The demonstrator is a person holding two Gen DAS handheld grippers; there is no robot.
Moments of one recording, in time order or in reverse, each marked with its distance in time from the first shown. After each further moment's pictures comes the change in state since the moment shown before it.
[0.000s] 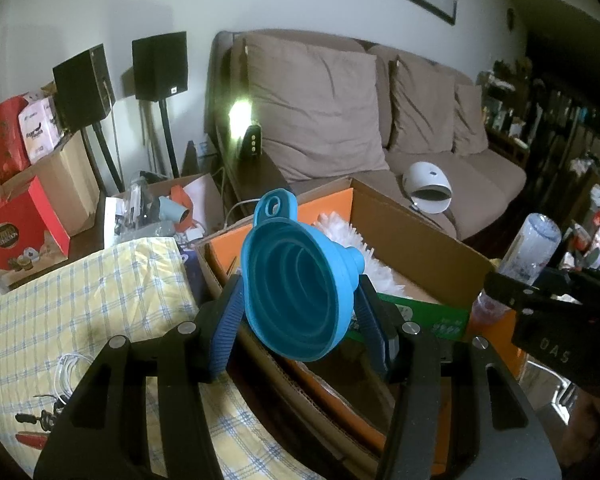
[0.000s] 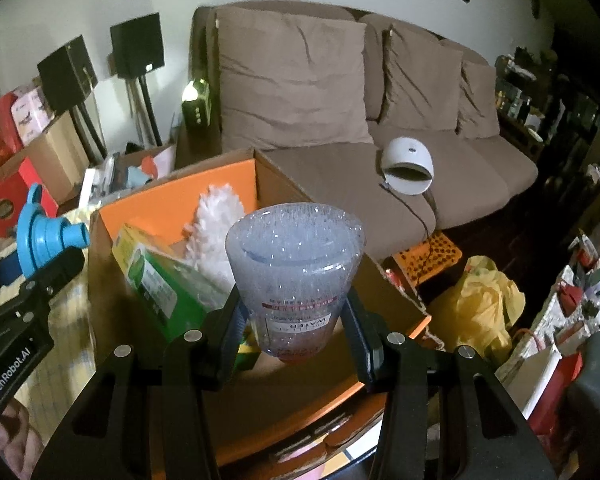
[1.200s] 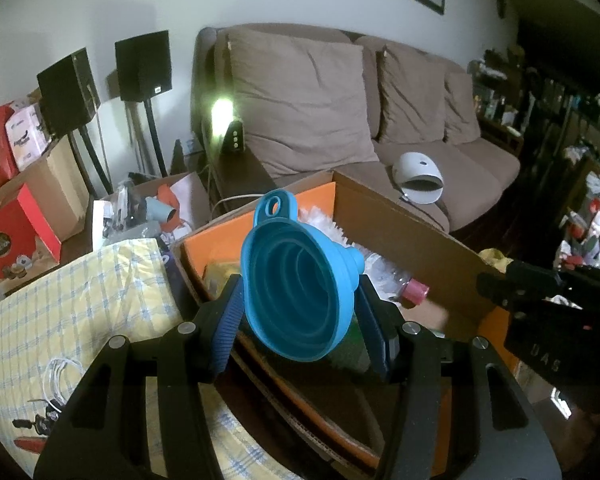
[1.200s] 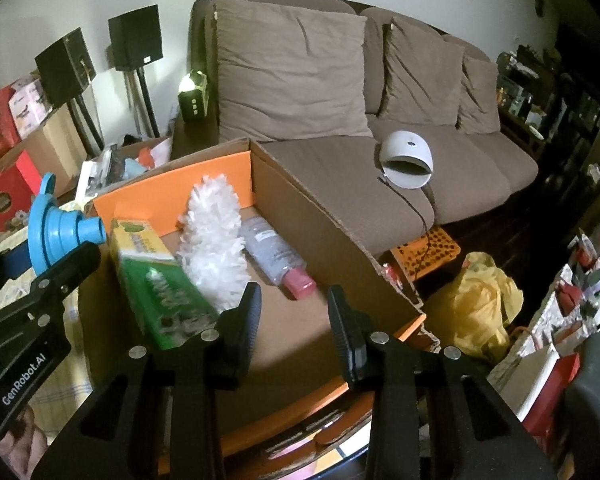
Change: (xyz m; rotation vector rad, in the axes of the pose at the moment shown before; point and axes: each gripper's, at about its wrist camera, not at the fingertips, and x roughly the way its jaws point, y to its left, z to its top) left arm 0.012 -0.022 0.002 0.039 0.027 -0.027; right arm 0.002 -0.007 -0.001 -0.003 0.017 -0.004
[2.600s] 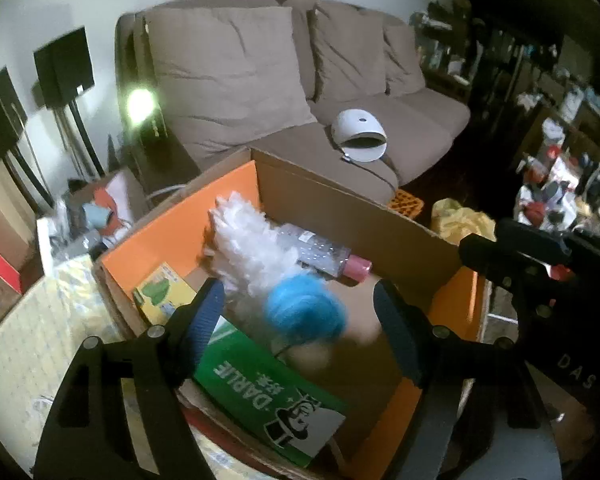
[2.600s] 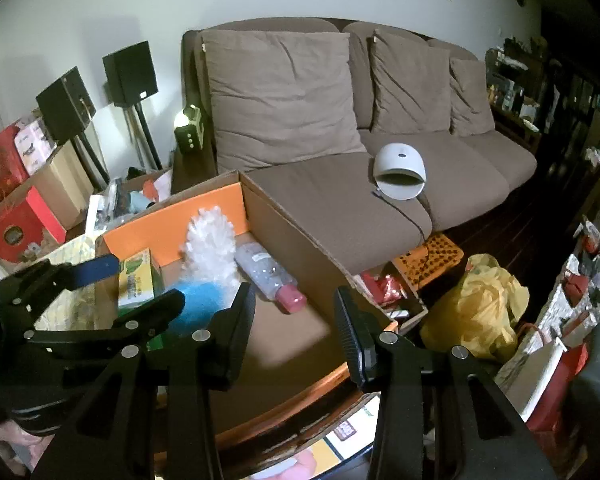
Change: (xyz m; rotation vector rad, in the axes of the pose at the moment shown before) left arm 0.022 -0.045 0.019 0.164 0.141 -0.158; right arm -0.030 -0.027 0.003 0.071 -0.072 0.041
